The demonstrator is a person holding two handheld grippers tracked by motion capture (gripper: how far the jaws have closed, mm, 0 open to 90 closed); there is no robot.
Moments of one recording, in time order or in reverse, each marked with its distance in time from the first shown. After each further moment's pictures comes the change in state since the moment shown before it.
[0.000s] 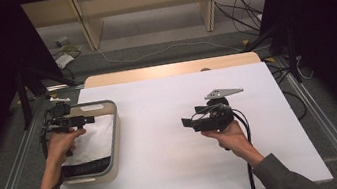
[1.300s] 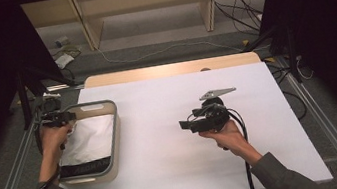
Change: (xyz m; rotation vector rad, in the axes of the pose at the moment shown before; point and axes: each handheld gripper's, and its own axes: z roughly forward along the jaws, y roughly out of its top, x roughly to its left) left arm 0.036 0.018 0.013 -0.016 0.167 -0.030; right arm -0.003 0.000 0.015 0.082 0.011 0.002
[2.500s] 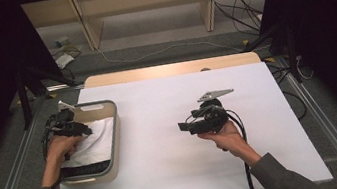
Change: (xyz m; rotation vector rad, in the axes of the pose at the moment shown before) left arm -0.009 -0.029 0.026 0.277 -0.050 -0.004; right arm 0.005 -0.001 0.002 0.010 -0.007 -0.026
